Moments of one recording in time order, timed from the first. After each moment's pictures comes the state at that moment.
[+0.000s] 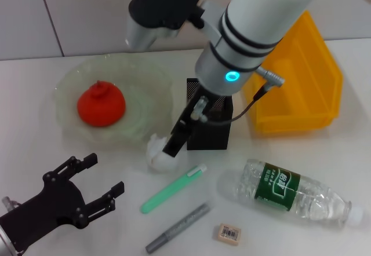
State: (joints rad) left arm -0.31 -2.06 1.01 0.26 1.37 1.43 -0.65; right arm 1.04 2.09 1.57 1.18 0.61 -1.54 2.74
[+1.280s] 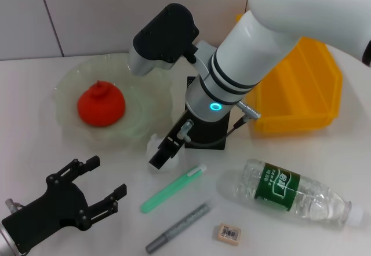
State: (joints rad) left arm -0.32 -2.07 1.01 0.25 1.37 1.41 -0.64; right arm 1.02 2.09 1.45 0.92 0.74 -1.20 2.74
